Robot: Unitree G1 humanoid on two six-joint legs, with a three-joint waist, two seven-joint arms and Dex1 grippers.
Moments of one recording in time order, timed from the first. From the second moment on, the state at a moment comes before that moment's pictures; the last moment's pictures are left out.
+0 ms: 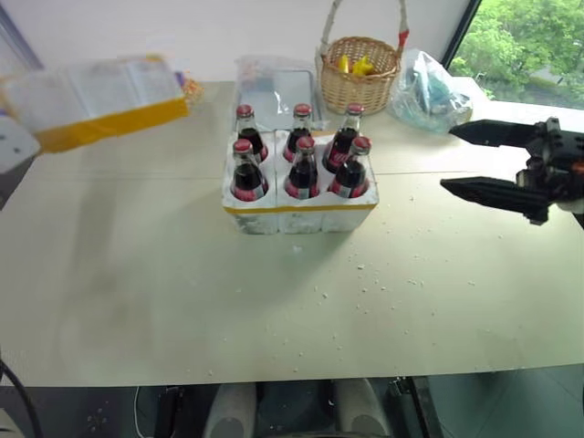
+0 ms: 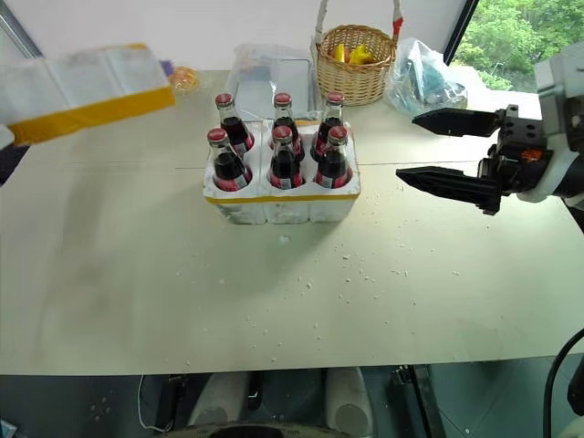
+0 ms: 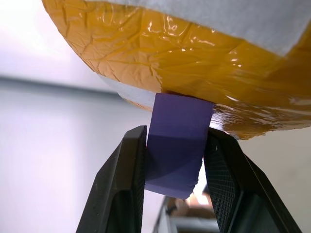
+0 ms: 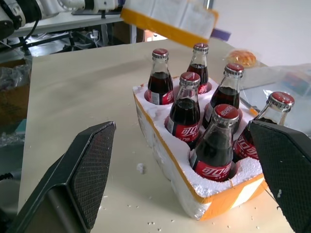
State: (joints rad) left arm -0.80 1.18 -0.01 0.86 0.37 -0.37 -0.24; right arm -0.50 -1.08 -0.40 -0.21 0.88 0.74 1.17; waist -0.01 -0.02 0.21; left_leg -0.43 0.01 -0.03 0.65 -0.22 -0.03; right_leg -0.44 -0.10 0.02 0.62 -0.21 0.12
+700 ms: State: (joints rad) left arm -0.91 1.08 0.05 0.32 0.25 -0.06 -0.42; right arm -0.50 -1.05 -0.36 -0.21 0.86 0.71 1.16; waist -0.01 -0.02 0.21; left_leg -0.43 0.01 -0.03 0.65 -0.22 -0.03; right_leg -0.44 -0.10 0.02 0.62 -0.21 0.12
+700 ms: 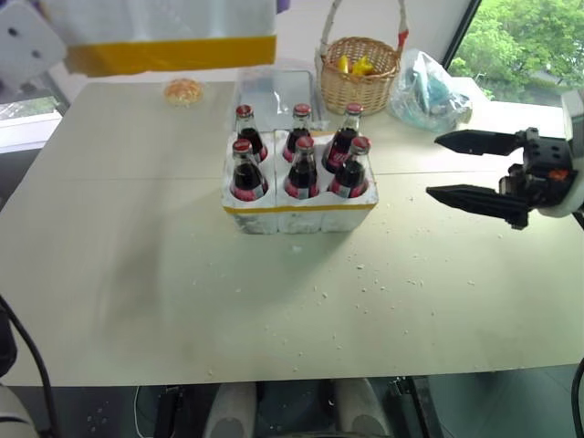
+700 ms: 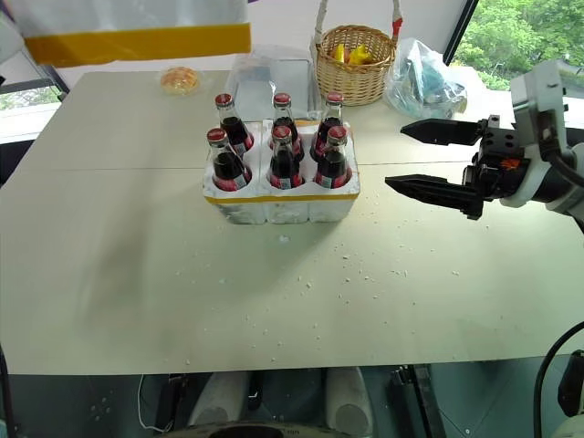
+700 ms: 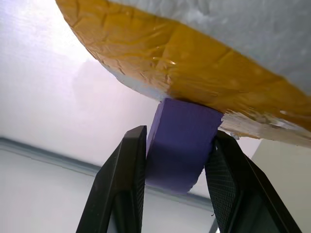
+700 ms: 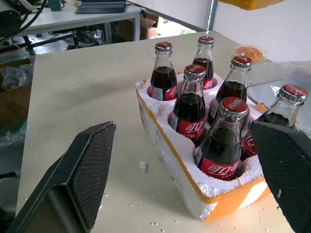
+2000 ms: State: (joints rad) left arm -0.62 0.92 -0.02 -0.24 0.33 0.10 -0.55; right arm -0.45 -1.04 -0.40 -0.23 0.87 0.73 1.10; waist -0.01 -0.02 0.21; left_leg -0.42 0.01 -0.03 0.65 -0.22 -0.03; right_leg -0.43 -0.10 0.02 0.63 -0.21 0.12
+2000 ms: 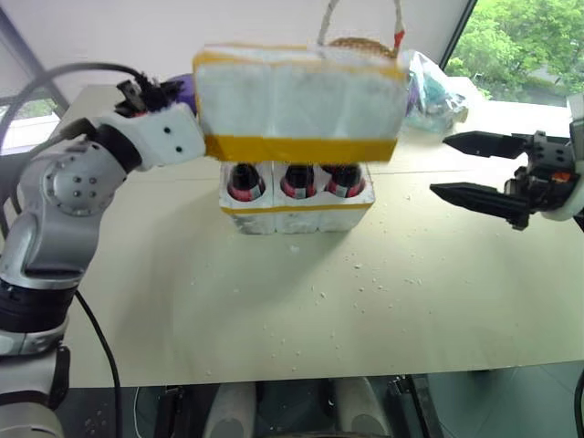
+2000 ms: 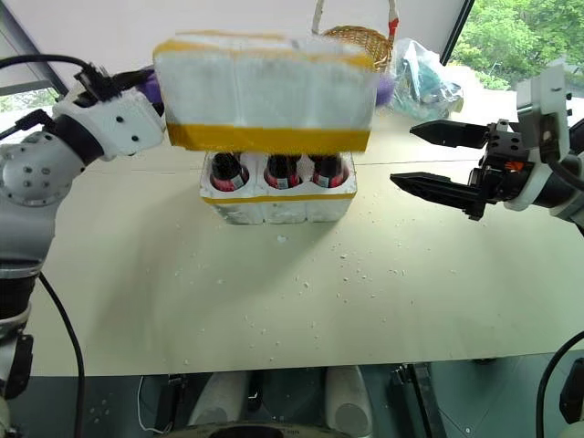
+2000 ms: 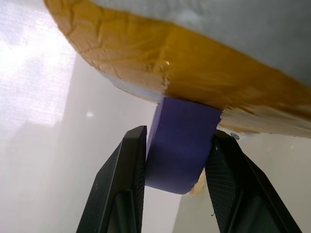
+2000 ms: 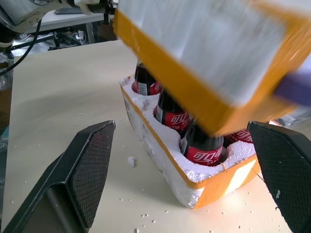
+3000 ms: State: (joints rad) left arm -0.10 0.93 0.48 -0.36 -0.26 0.37 -0.93; right arm -0.45 -1.03 -0.37 -0.19 0.83 0.69 1.15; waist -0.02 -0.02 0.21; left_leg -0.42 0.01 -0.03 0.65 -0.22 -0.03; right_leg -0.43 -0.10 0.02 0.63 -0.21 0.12
